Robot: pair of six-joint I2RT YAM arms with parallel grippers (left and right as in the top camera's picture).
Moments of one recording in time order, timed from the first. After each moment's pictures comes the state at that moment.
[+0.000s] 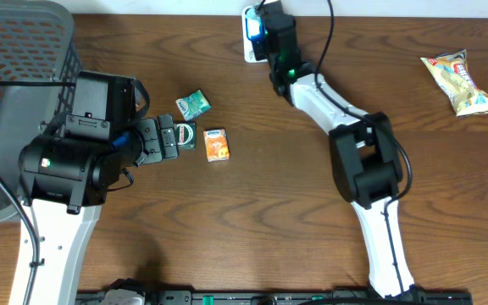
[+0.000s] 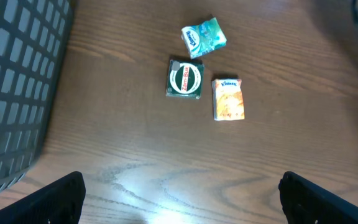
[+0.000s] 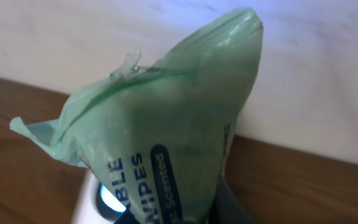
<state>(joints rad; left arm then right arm) -0.20 1.24 1.52 -1.31 -0.06 -0.33 0.40 2.44 1.92 0.11 0.22 -0.01</state>
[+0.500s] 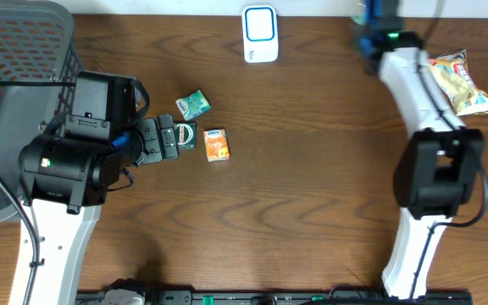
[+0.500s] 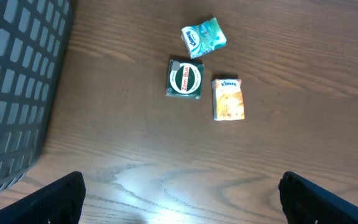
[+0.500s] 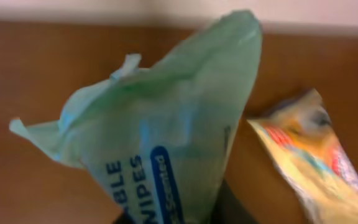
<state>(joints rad) -0.20 1.24 1.52 -1.31 -0.06 -0.33 0.03 2.21 1.93 -0.60 0.35 -0.04</state>
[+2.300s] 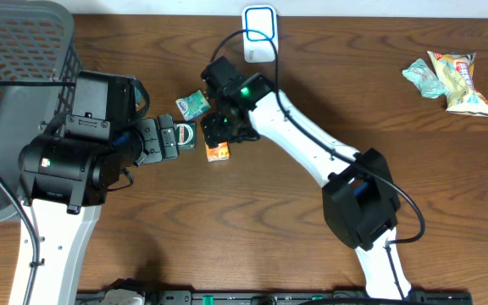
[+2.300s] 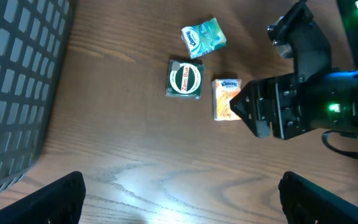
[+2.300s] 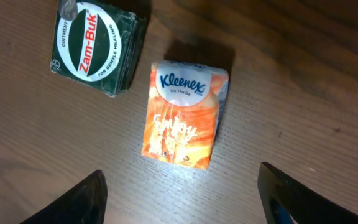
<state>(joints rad) -0.20 1.24 1.52 -1.31 -0.06 -0.33 0.70 2.21 1.92 -0.99 -0.16 0.39</state>
